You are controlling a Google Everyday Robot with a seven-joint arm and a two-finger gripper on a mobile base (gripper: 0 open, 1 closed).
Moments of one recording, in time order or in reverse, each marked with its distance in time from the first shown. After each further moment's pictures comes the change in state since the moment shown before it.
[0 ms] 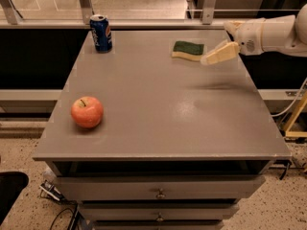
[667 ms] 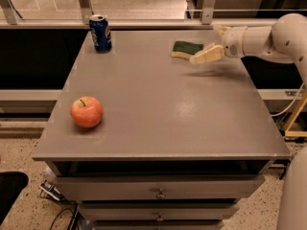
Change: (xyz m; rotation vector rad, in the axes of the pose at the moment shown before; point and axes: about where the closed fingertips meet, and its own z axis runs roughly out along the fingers) arm 0.021 -0.034 0.058 0.027 -0.063 0.034
